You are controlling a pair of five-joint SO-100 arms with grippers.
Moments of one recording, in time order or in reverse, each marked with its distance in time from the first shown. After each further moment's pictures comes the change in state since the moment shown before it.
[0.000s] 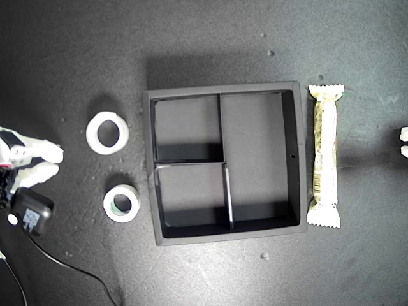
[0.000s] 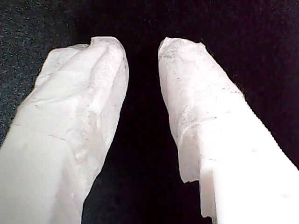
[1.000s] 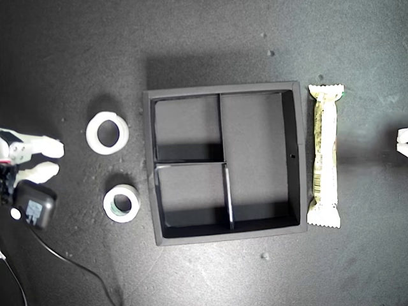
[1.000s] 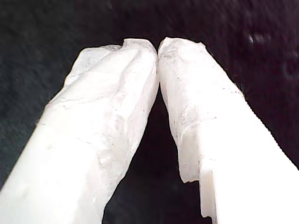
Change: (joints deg) arm 0 0.9 0.0 0.2 -5.1 -7.5; arm 1 5.2 -0.3 0.0 -12.0 0.0
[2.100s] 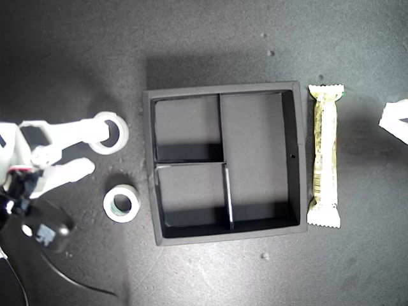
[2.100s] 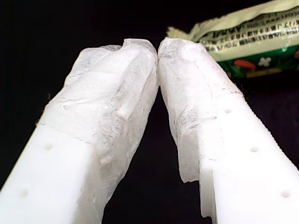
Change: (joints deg) arm 0 -7.1 -49.7 -27.9 -30.0 22.8; arm 1 3.2 0.0 -4.4 -28.7 -22.0
